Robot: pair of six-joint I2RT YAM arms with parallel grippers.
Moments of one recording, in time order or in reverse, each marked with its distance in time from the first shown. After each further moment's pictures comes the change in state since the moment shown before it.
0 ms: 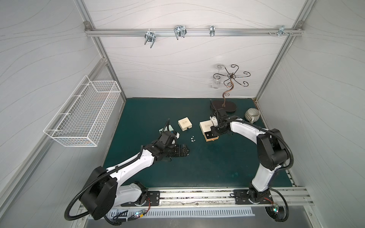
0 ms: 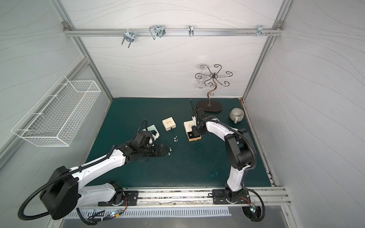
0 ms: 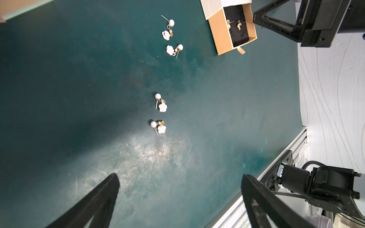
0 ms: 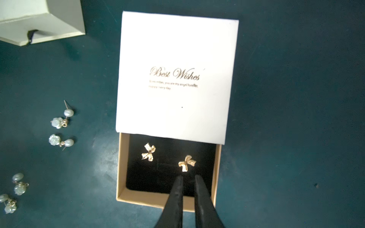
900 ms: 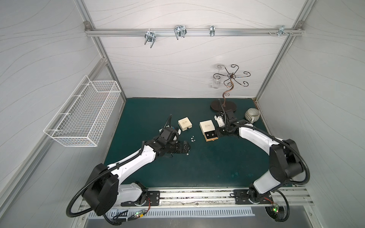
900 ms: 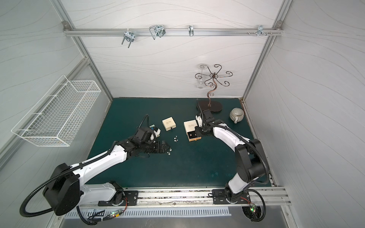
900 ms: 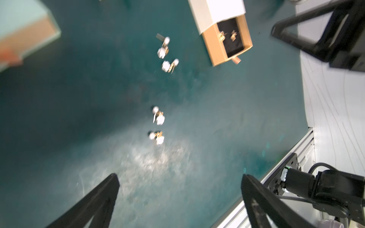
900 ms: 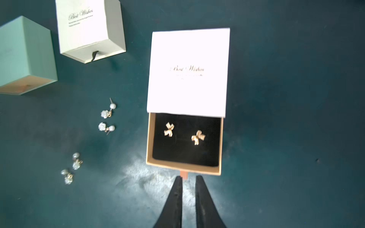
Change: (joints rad) left arm 0.000 0.075 0.153 -0.074 -0.035 0.079; right arm -0.039 -0.235 -0.198 0.098 -0.122 0.082
